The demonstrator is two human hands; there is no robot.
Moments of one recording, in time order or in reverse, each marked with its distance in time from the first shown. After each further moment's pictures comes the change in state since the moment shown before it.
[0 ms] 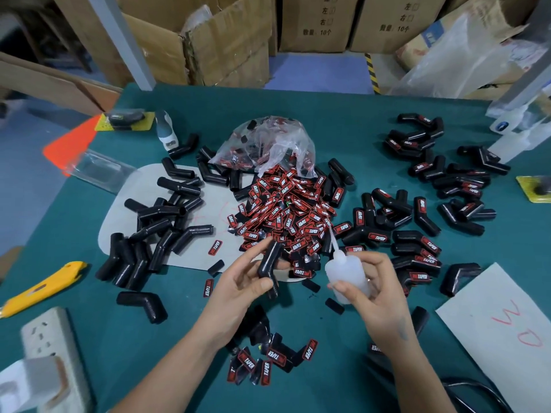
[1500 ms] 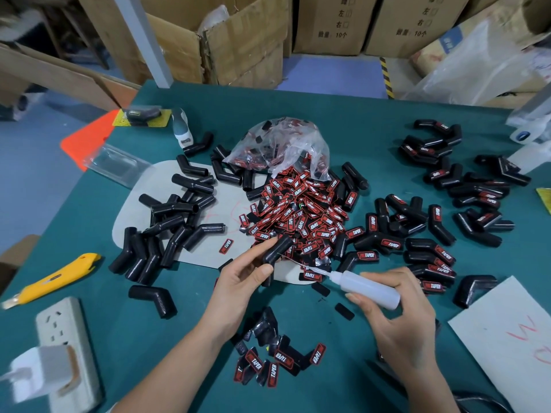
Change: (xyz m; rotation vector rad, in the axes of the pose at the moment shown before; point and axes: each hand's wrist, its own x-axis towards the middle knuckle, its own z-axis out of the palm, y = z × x) left_hand 0.009 -0.013 -0.018 0.123 0.157 0.046; right_hand -0.007 -0.003 -0.003 -0.425 0.170 -0.475
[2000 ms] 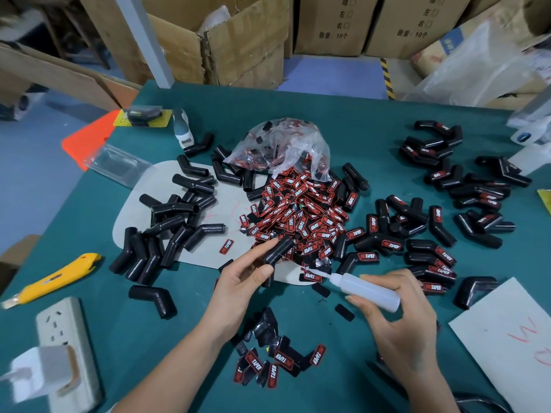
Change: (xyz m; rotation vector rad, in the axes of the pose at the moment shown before) left_hand 0.001 -0.005 -0.004 0.022 -0.028 0.006; right_hand 0.000 -0.002 0.000 -0.012 0.010 -0.022
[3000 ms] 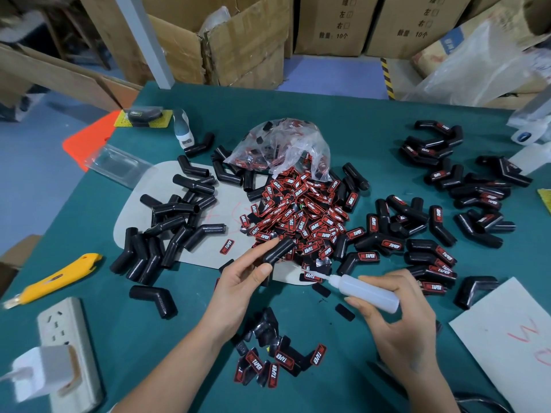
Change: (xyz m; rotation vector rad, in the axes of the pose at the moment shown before) left_hand -0.001 0.003 0.000 0.064 0.001 -0.003; right_hand -0.001 0.000 0.000 -0.005 -0.021 -0.002
